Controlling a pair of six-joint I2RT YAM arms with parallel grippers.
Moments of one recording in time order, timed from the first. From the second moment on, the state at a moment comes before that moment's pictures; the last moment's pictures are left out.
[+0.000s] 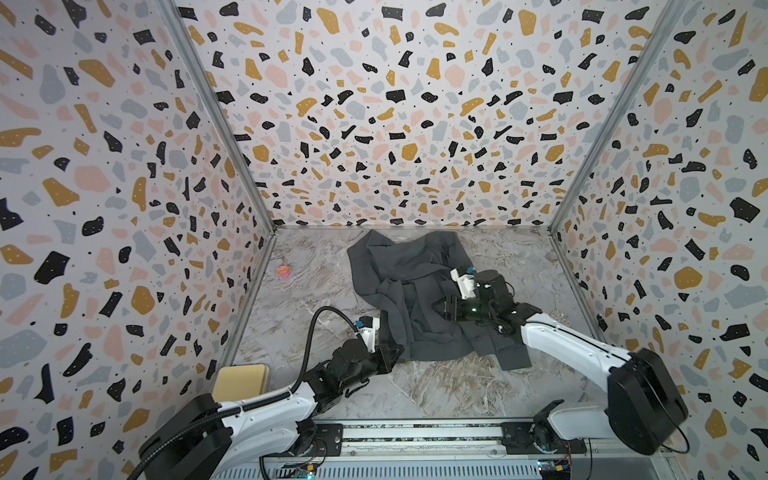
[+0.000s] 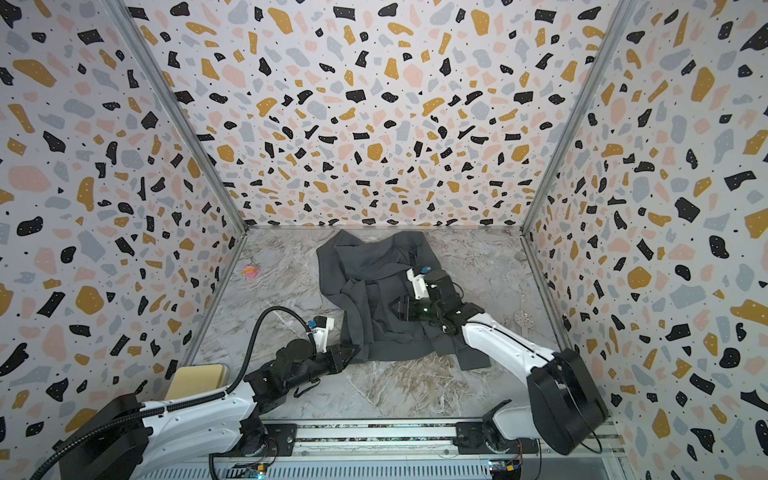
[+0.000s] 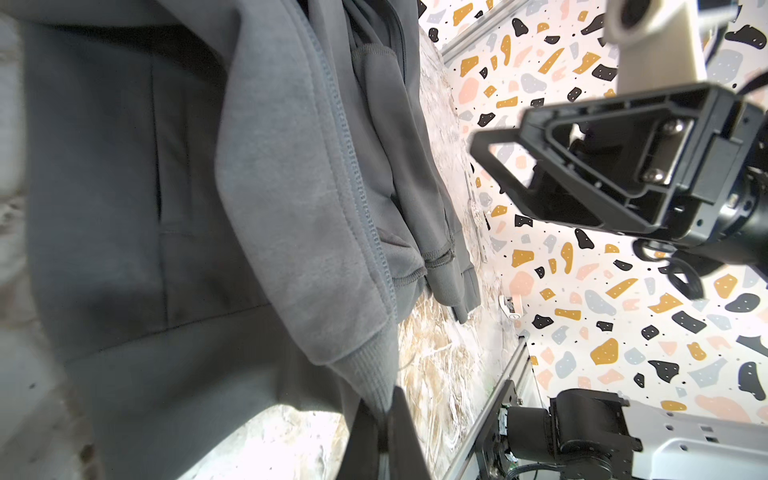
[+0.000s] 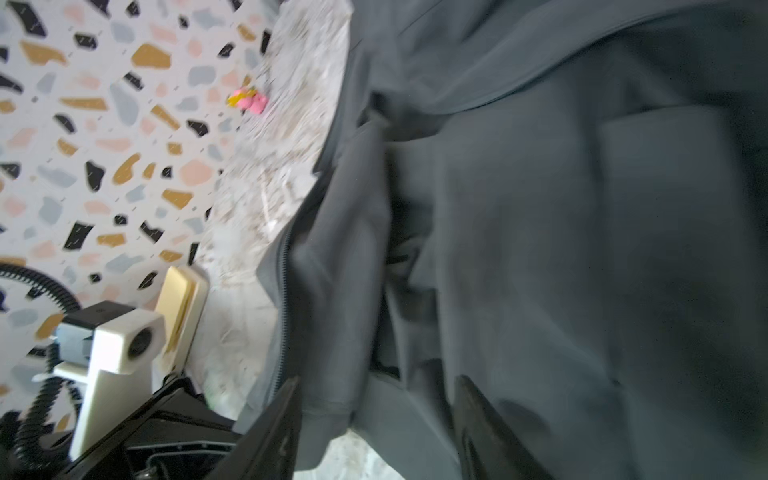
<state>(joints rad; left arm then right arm) -0.84 1.01 0.20 0.43 0.09 -0.98 0.51 1.30 0.79 -0.16 -0.36 0.50</state>
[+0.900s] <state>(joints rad) -0.84 0.97 0.18 0.39 0.02 -0.95 0.21 1.39 0.59 -0.24 -0.49 0.32</state>
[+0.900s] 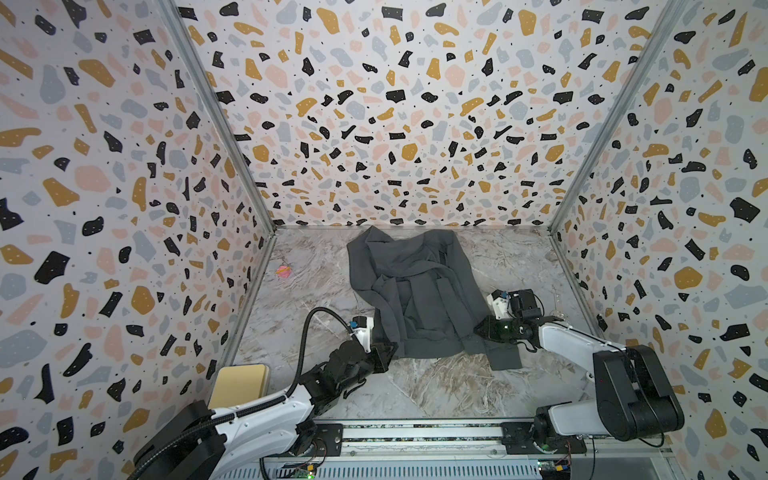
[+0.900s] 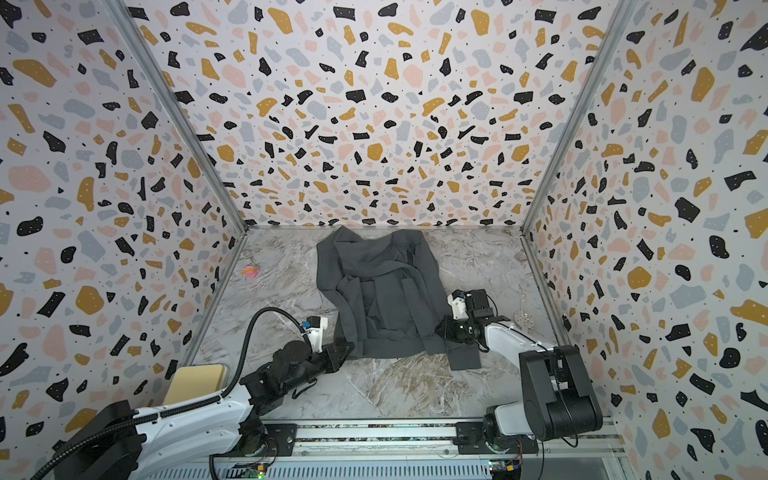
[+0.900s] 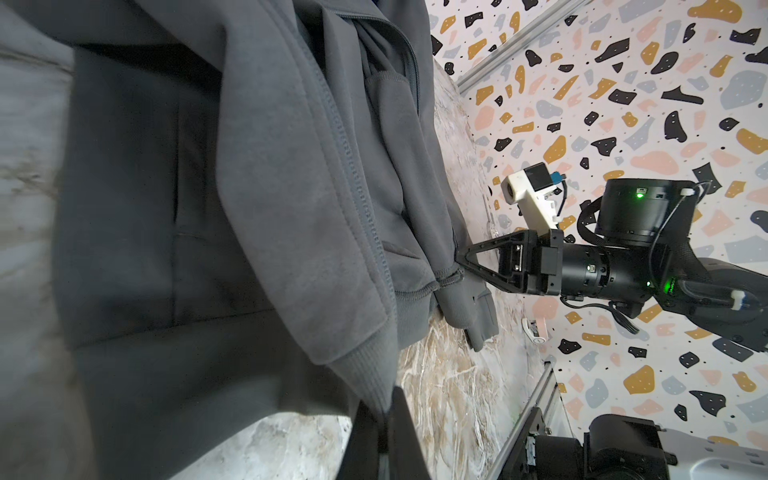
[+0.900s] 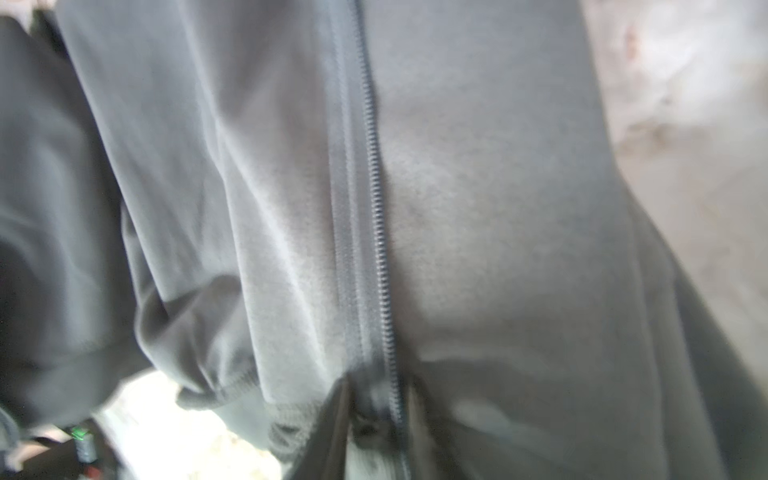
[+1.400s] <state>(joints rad) -0.84 0.99 0.19 0.33 0.00 -0.91 0.37 1.29 0.74 -0.44 -0.40 0.34</state>
